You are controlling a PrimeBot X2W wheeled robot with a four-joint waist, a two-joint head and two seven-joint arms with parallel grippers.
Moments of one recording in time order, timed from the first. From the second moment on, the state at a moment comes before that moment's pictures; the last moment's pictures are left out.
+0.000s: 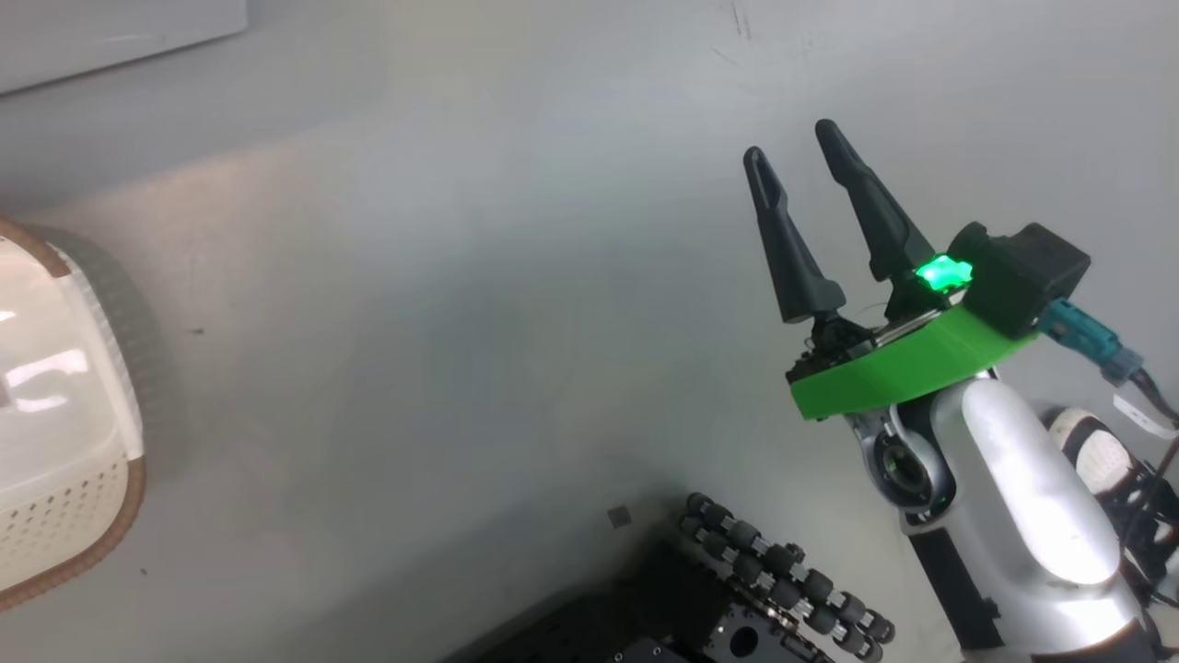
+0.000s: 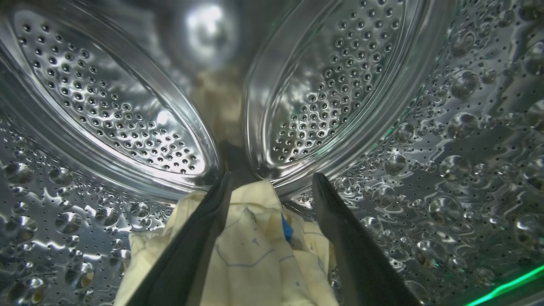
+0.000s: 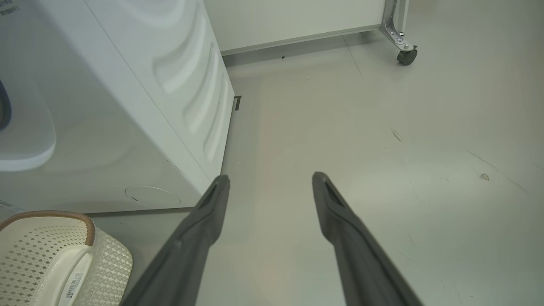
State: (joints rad) left arm -1.89 0.74 -0.88 1.07 -0.85 -0.13 -0.14; right arm -0.43 -0.05 0.31 0.10 0.40 0.13 -0.26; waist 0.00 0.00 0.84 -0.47
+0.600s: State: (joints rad) left arm -1.44 0.67 -0.95 0.94 -1.08 -0.13 -0.23; right arm -0.43 -0.05 0.18 0.18 0.26 0.13 -0.26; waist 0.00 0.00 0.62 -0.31
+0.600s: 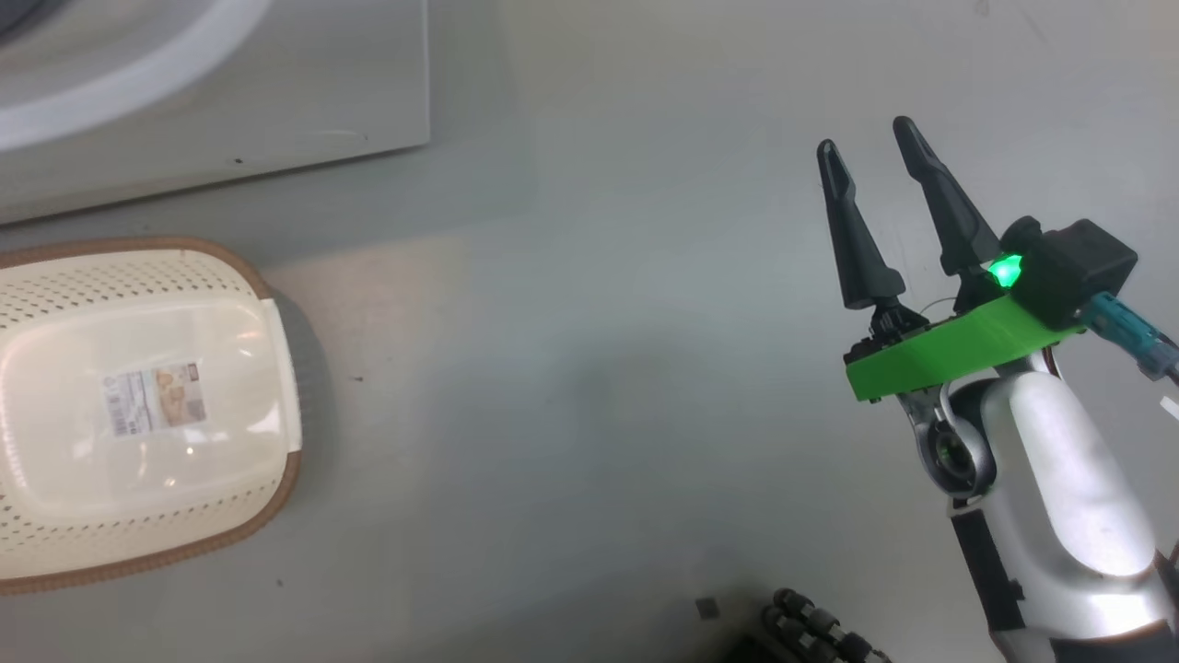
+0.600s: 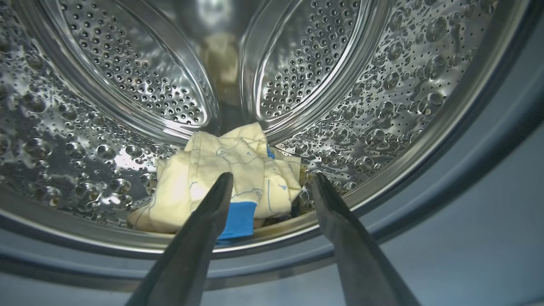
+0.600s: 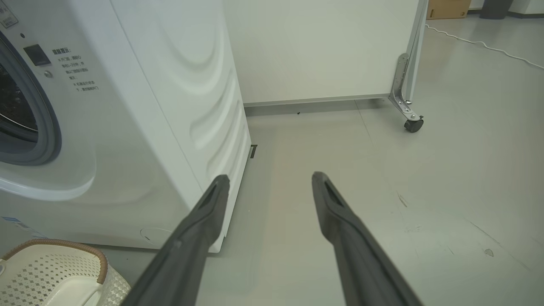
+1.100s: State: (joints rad) left arm -1.09 0.59 -0.74 0.76 -1.01 -0.12 -0.26; right arm -0.39 -0.05 0.13 0.18 0.19 0.13 -0.26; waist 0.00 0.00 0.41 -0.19
